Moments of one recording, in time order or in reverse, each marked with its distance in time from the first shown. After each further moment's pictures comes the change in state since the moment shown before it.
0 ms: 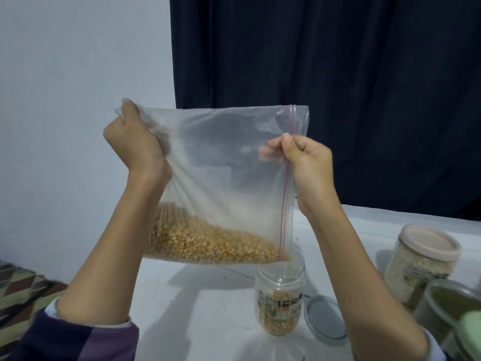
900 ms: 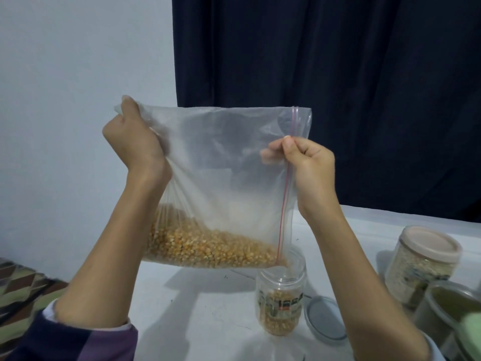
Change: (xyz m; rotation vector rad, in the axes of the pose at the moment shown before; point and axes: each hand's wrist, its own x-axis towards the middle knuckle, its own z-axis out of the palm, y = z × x) left_hand -0.003 0.007 -0.001 -0.008 0.001 0.000; right_hand -0.005 0.003 0.002 -0.010 0.008 -0.044
